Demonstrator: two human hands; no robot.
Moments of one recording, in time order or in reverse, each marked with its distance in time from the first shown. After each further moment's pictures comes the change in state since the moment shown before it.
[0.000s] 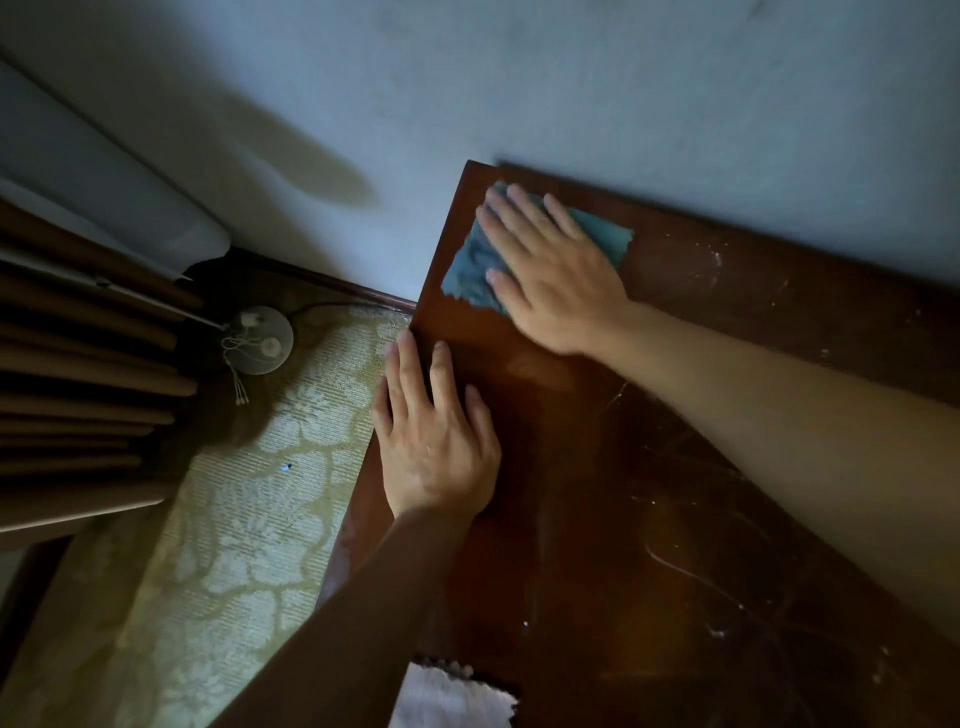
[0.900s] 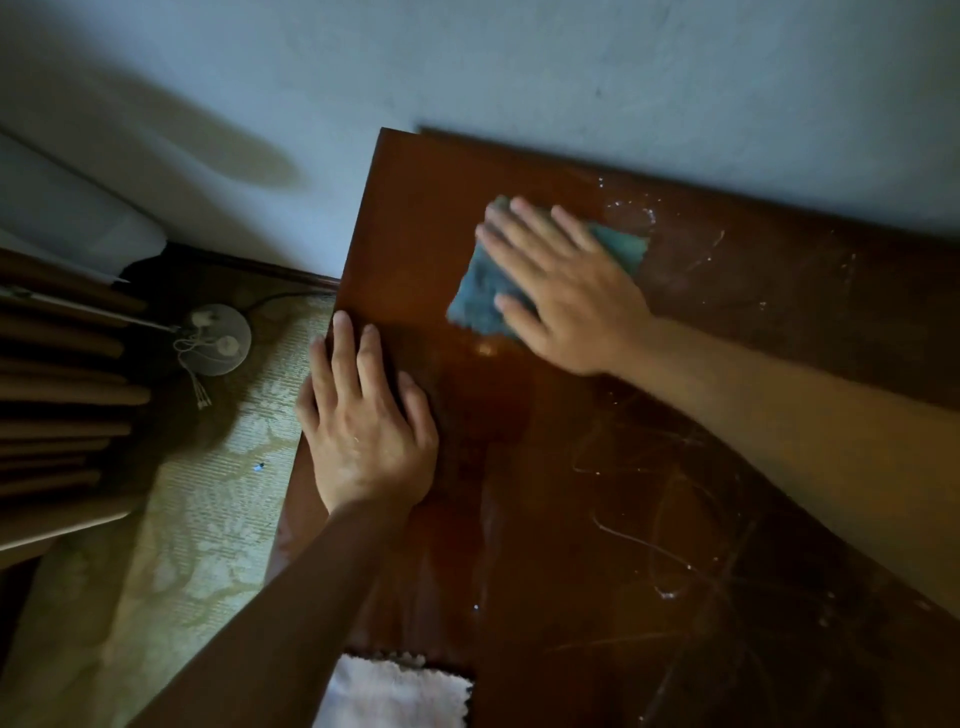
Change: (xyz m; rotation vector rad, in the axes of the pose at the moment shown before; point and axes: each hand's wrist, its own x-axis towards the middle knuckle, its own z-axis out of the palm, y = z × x) left_hand -0.001 0.001 -0.001 0.024 -0.023 0.004; right_hand -0.072 0.040 0.013 0.018 0.042 -0.010
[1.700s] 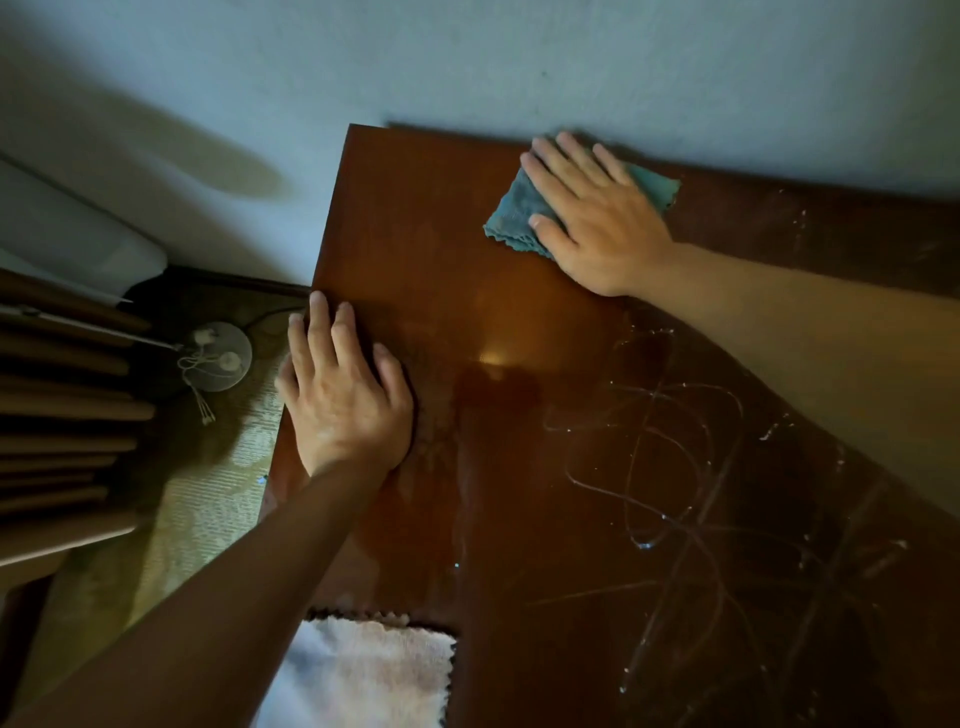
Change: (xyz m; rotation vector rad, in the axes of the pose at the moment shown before) left_hand 0.001 0.001 -0.002 0.005 -0.014 0.001; right_hand -0.013 0.055 -0.011 -0.008 -0.032 0.231
